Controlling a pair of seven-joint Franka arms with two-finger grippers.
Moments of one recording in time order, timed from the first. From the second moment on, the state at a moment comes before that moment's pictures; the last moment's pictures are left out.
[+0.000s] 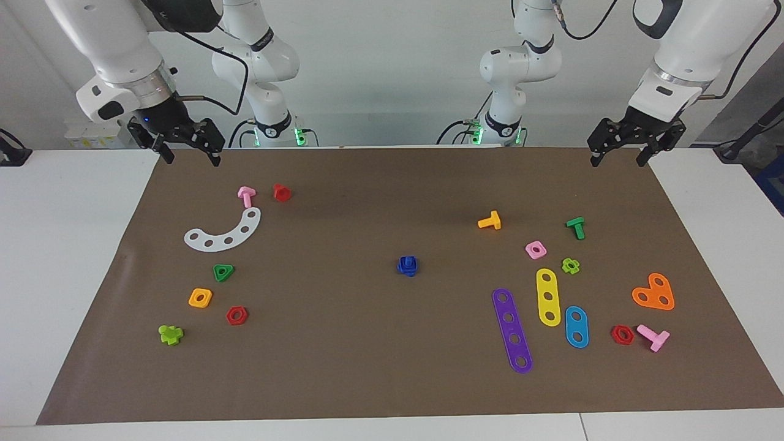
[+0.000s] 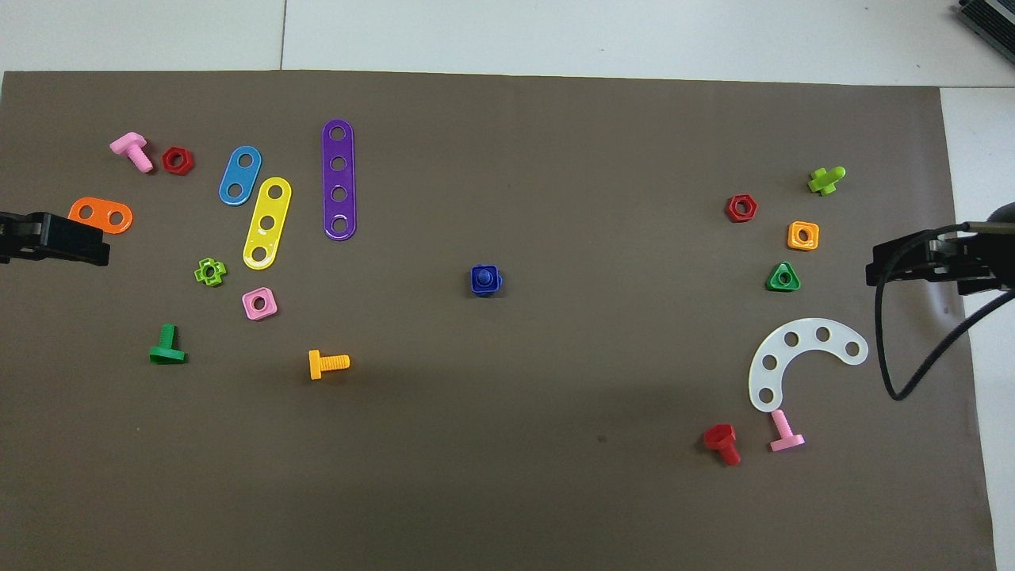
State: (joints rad) left arm 0.05 -0.01 -0.09 -1.55 0.01 1.55 0.05; right arm 0.05 -0.03 -0.05 -1.59 0.01 1.52 0.11
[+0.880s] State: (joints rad) left arm -0.05 0.00 -0.10 -1.58 0.02 1.55 -0.10; right arm 0.05 -0.03 -0.05 -1.59 0.01 1.52 0.11
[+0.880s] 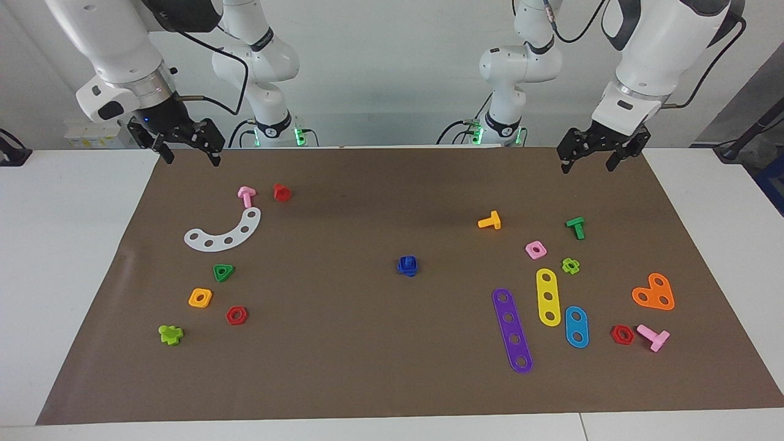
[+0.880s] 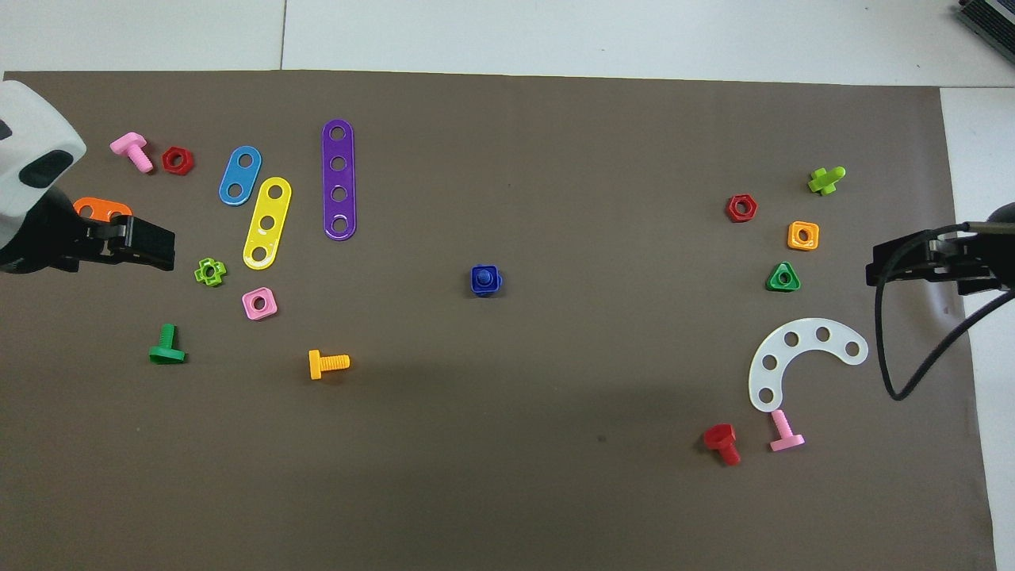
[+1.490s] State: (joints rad) left arm -0.12 0.01 -0.12 -1.63 -0.04 1.71 -0.17; right arm 0.05 -0.03 -0.05 -1.59 0.01 1.52 0.11
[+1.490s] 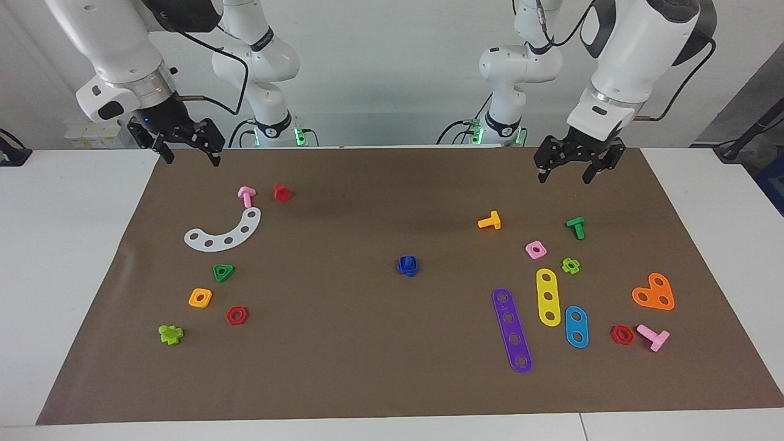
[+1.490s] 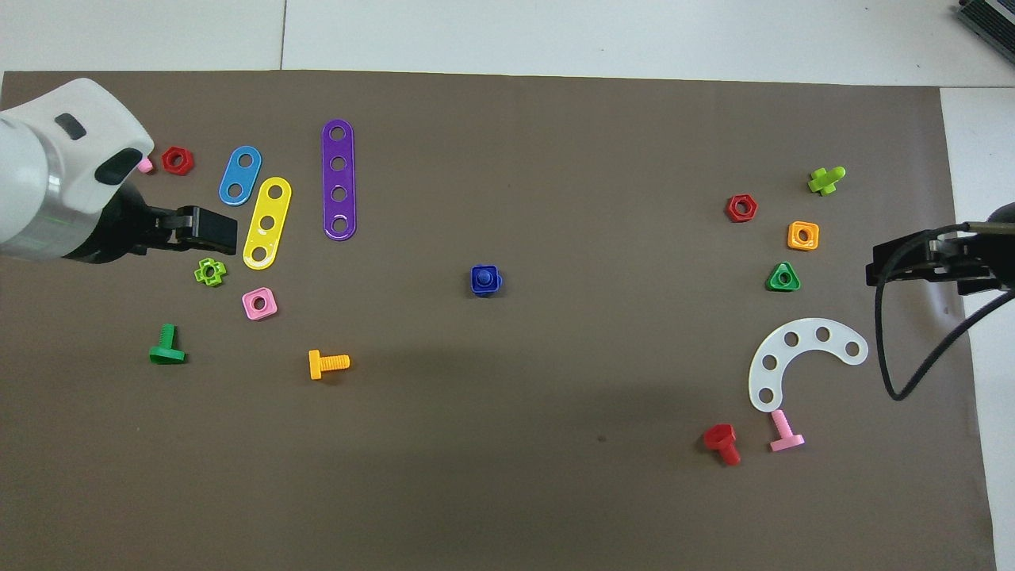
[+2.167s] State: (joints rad) left arm -0.37 0.24 -0.12 -1.64 -0.04 1.98 -0.50; right arm 0.05 -0.03 -0.05 -1.59 0.01 1.52 0.11
